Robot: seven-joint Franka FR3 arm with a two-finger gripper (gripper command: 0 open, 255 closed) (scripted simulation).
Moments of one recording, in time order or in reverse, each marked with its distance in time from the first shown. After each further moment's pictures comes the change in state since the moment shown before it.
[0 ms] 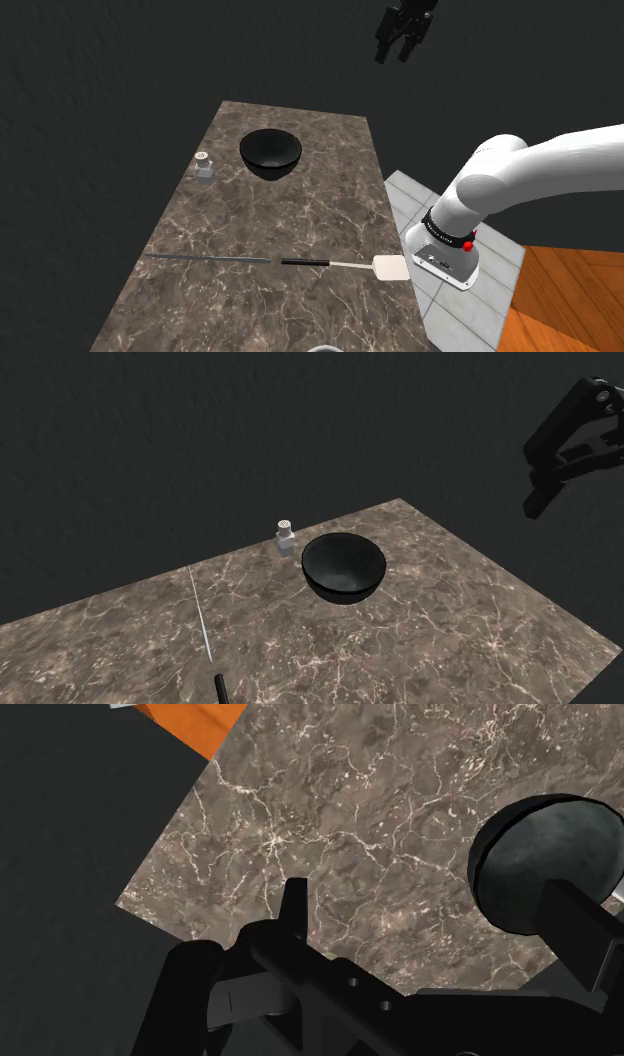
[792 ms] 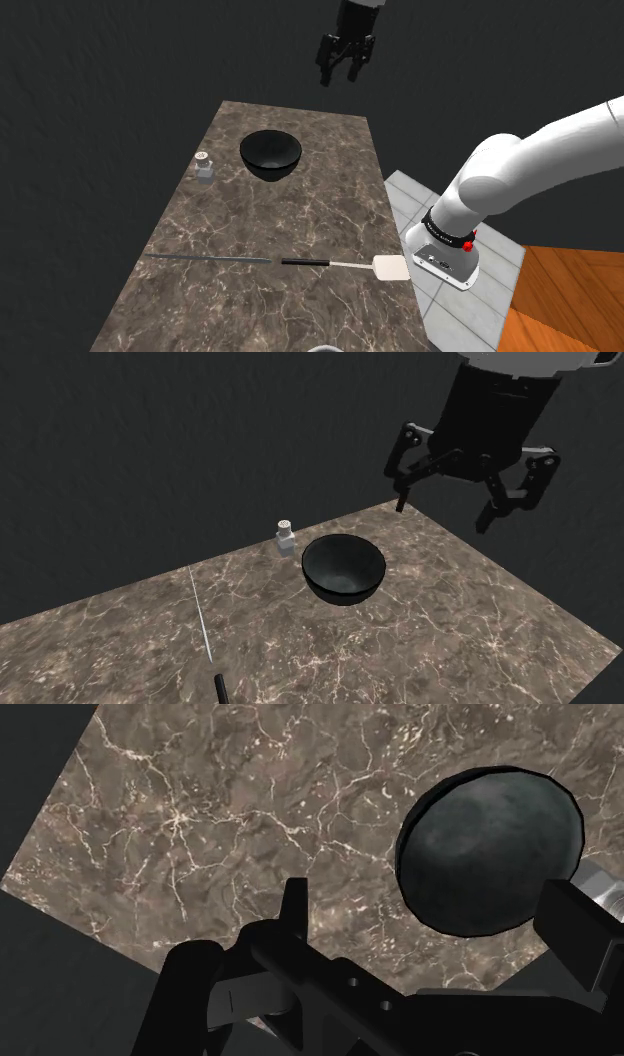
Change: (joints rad) arm 0.050 0.227 0.179 0.023 0.064 0.202 0.149
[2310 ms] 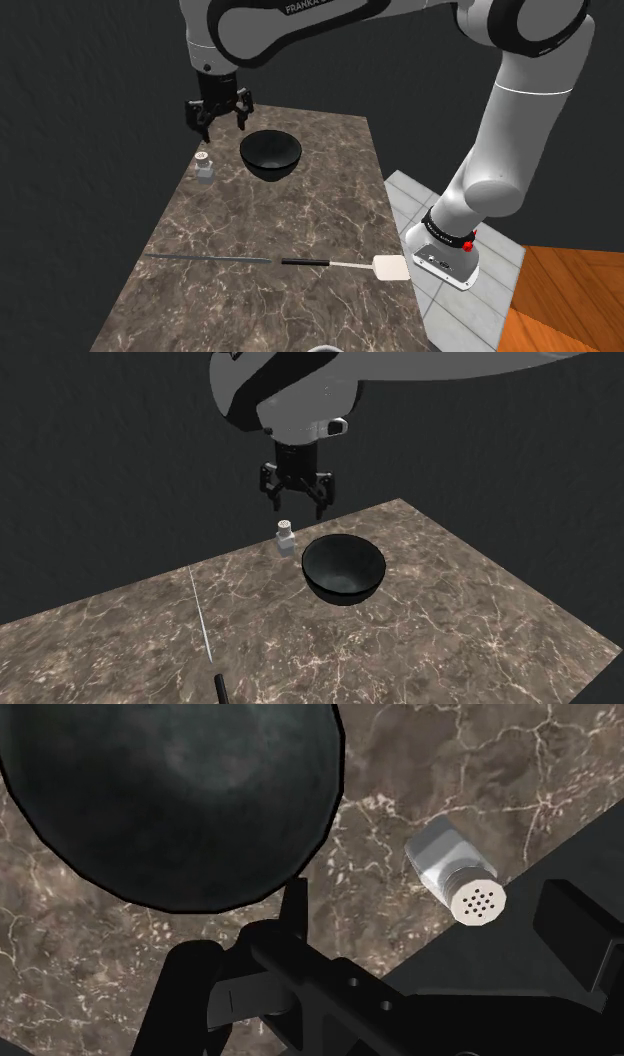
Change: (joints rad) arm 0.138 0.825 0.270 0.529 -0.269 0.217 0.423
